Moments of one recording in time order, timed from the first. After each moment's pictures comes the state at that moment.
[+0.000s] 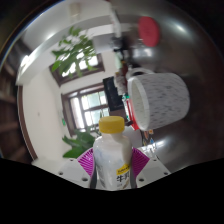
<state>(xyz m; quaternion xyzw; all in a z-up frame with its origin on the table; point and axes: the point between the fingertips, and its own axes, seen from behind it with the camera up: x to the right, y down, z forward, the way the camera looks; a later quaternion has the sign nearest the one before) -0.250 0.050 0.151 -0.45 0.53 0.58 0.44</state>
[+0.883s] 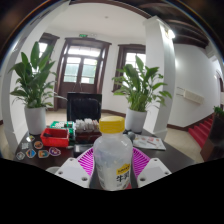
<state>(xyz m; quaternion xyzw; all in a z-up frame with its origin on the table) 0.002 0.049 0.136 -0.78 0.12 -0.18 0.59</state>
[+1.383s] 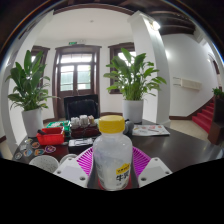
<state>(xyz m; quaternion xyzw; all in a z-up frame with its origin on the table) 0.027 0.040 0.078 -0.76 0.17 -0.12 0.62</state>
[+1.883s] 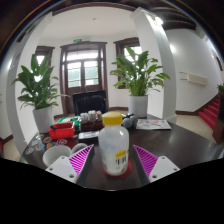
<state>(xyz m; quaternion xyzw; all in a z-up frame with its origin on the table) 0.004 -0.006 0.081 -0.78 0.15 -0.07 0.60</state>
